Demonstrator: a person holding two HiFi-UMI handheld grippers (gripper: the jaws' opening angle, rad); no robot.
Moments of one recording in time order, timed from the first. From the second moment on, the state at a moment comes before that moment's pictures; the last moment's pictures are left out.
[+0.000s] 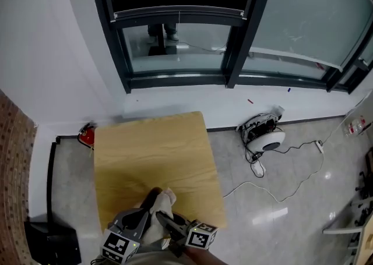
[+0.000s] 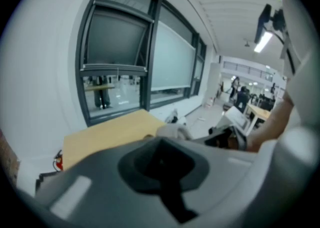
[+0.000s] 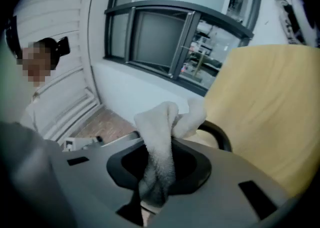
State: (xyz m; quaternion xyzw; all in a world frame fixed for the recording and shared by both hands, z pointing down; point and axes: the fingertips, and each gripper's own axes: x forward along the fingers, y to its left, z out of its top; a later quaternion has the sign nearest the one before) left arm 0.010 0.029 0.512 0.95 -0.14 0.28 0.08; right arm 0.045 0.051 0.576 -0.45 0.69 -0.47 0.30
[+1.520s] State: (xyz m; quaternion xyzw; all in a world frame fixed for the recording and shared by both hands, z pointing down) left arm -0.007 -0.020 0.507 0.91 -0.29 0.24 0.13; right arm 0.047 0.029 0.616 -0.47 0.61 -0.53 0.34
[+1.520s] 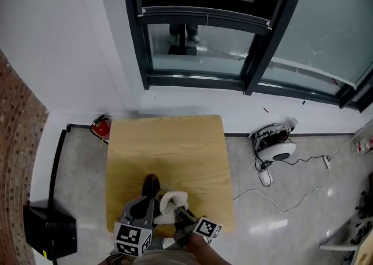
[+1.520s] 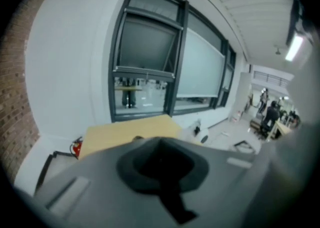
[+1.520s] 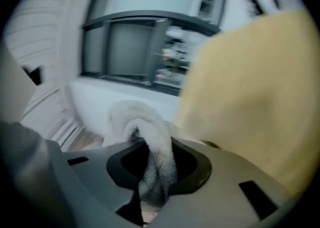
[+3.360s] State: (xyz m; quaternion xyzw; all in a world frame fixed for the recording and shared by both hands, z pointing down) left arm 0.074 0.018 0.509 0.95 0.00 0.31 0.02; right arm 0.116 0.015 0.565 -0.48 0.66 -0.46 0.35
